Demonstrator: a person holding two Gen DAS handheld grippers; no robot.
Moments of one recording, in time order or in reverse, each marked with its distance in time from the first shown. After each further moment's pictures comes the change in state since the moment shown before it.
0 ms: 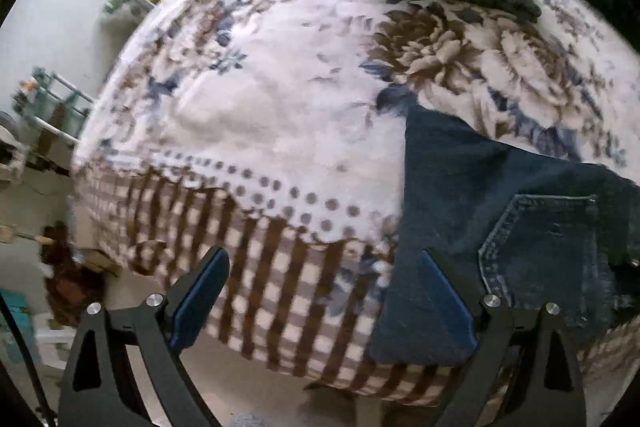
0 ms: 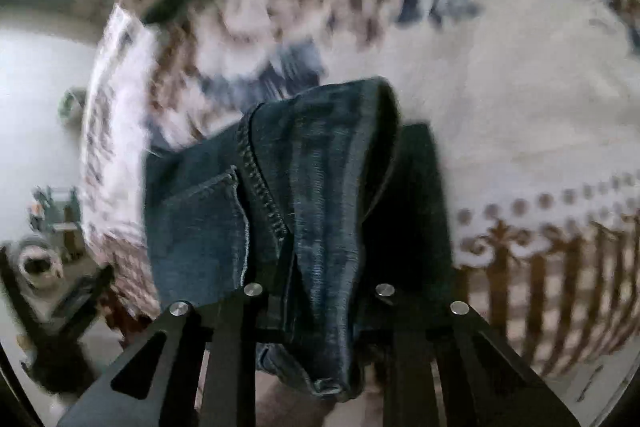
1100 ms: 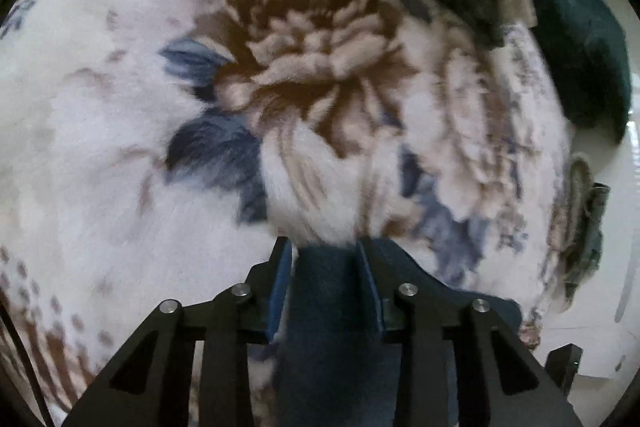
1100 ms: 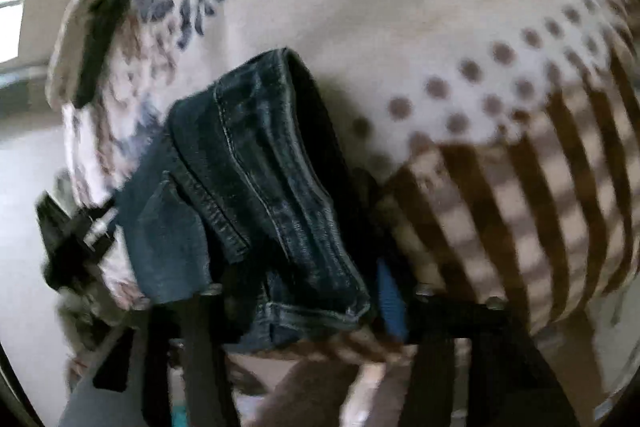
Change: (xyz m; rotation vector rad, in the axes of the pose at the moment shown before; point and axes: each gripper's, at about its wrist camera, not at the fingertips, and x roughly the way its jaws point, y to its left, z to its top) left arm 0.105 -0.058 0.095 -0.162 0.236 -0.605; right arm -0.012 -0.139 -0.013 0.384 0.083 0.064
